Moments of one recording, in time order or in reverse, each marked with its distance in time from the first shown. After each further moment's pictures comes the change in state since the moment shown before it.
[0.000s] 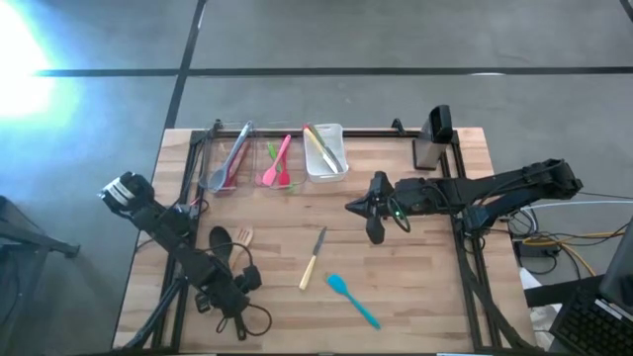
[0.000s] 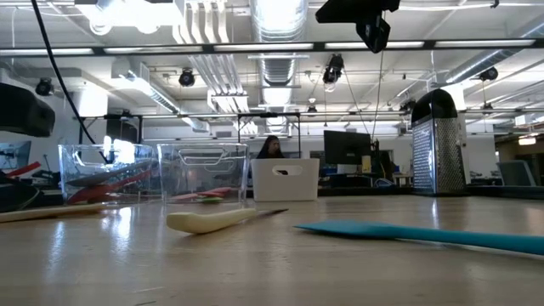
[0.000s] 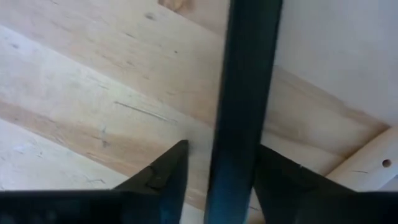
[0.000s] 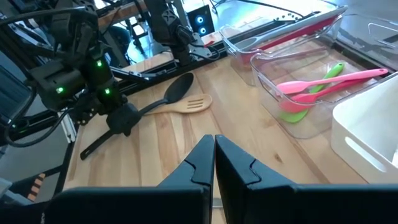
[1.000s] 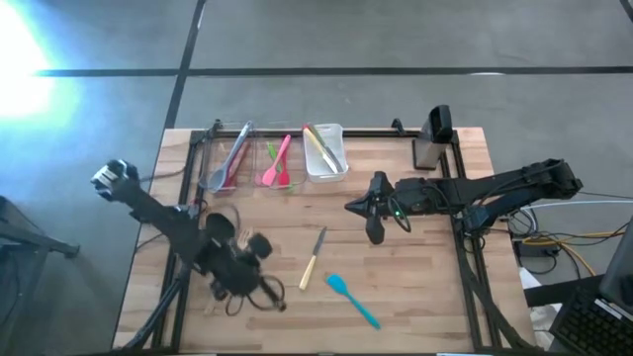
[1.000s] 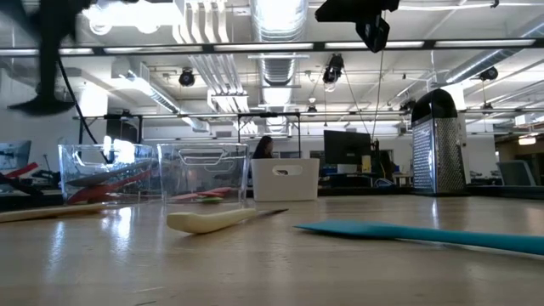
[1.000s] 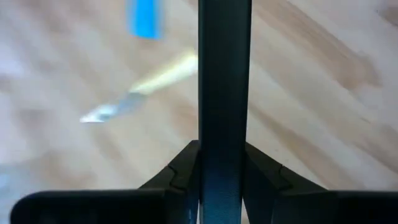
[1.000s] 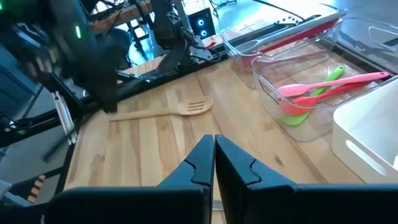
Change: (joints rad) left arm 0.166 -0.276 0.357 -0.355 -0.285 -0.055; right arm 0.000 0.000 -0.006 0.016 0.001 -0.005
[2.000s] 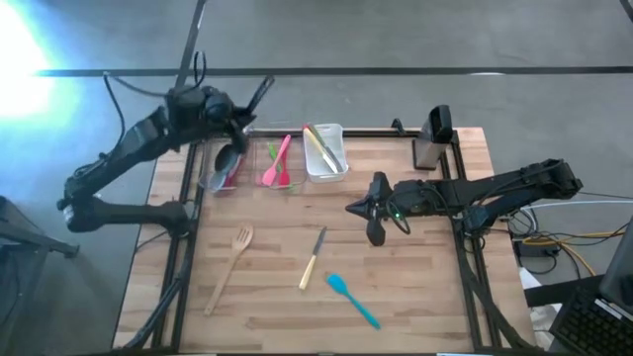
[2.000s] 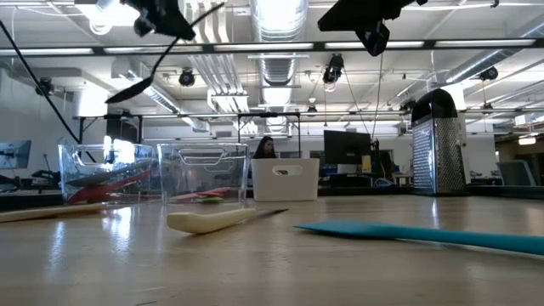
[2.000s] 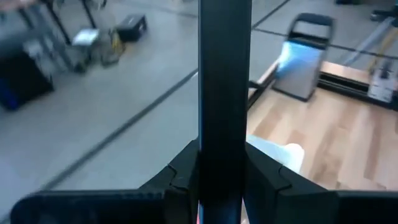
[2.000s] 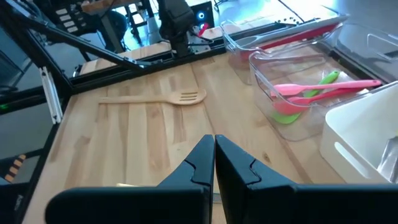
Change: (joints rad) left arm 1.239 -0.341 0.118 0.292 0.154 -0.200; right arm 0.000 0.000 -0.028 0.000 -0.003 -0.106
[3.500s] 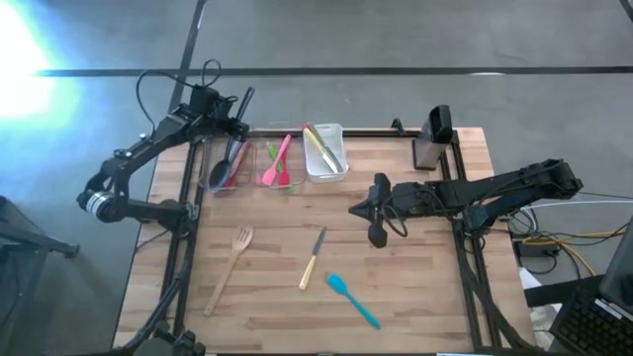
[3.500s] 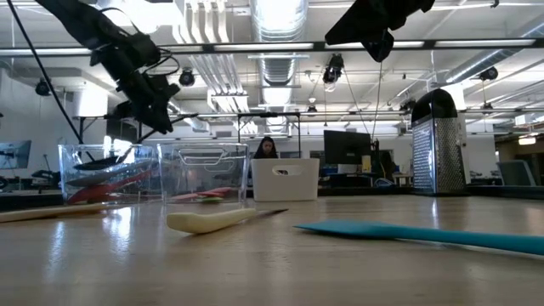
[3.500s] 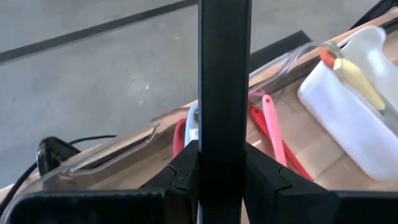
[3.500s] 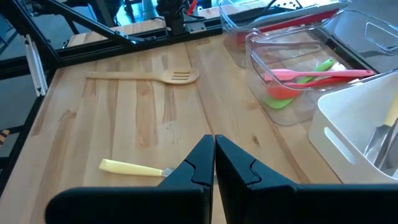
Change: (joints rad) left arm 0.458 0.202 -0.332 0.149 0.161 -0.120; right arm 0.000 -0.001 -0.014 -0.062 -0.001 -0.047
